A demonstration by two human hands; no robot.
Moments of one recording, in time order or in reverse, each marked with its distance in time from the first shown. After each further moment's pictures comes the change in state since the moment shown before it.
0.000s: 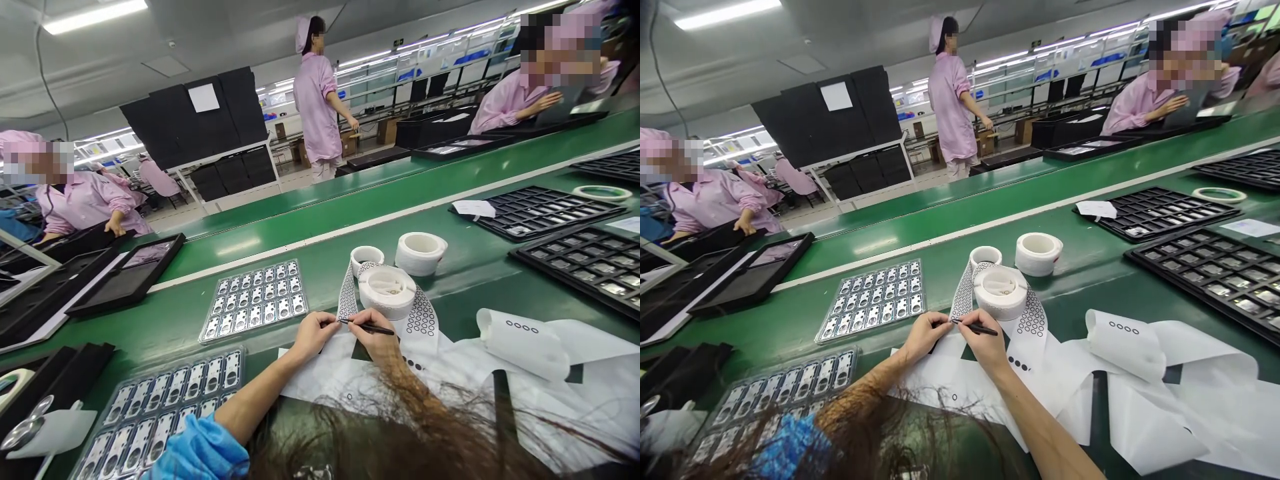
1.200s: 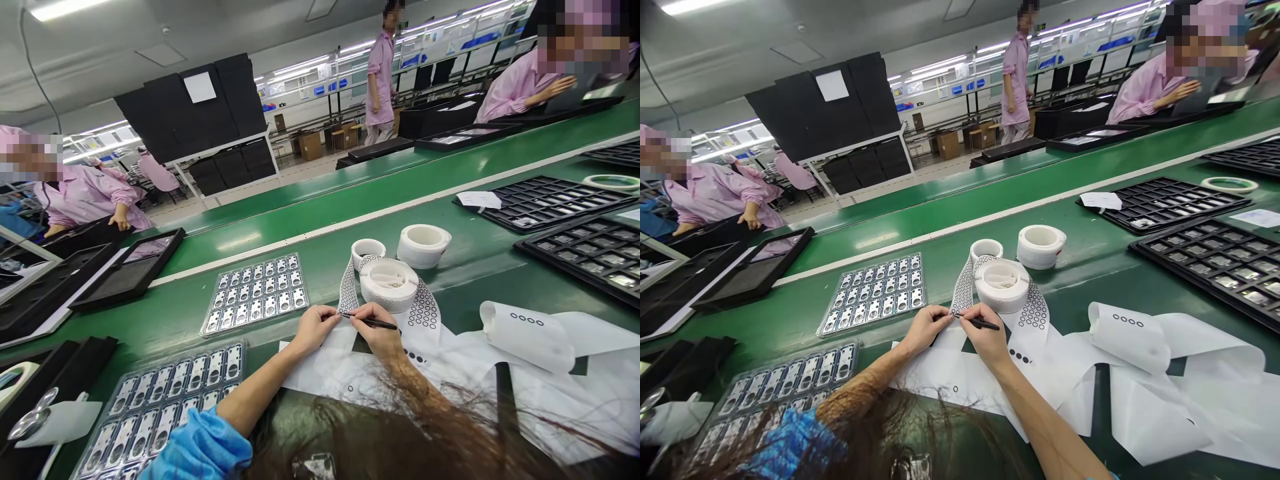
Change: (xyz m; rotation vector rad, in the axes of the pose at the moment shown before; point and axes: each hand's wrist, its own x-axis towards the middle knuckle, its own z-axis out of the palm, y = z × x) left_hand 0.000 -0.004 0.001 -0.046 0.031 0.028; right_hand -0.001 -0.001 -0.001 -0.007 0.010 -0.039
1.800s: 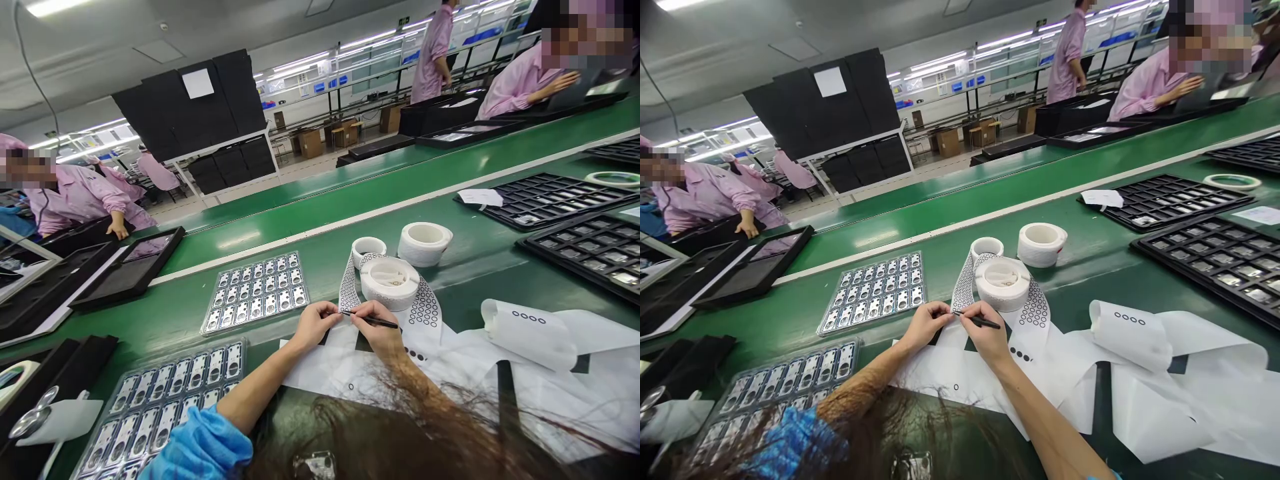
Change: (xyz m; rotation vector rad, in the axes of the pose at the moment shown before) left_hand 0.003 -0.009 0.002 -0.097 0.006 -0.005; right_hand 0.000 0.006 -0.001 0.001 -0.007 -0.036
